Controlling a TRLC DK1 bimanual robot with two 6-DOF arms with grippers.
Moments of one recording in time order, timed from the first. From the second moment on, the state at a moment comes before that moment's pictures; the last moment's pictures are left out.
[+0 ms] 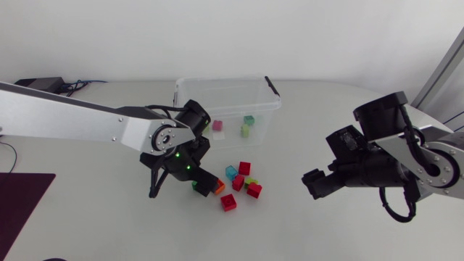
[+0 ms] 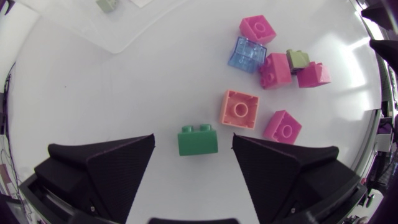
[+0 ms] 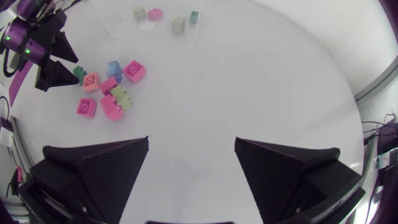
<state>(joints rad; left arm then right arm) -0.60 1.85 1.08 -0.52 -0.02 0.00 0.31 1.20 0.65 -0.43 -0.02 -0.11</state>
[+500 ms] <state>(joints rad) -0.59 1.90 1.08 -0.44 -0.04 0.00 0.42 1.23 0.65 -0.34 -0.05 -0.17</state>
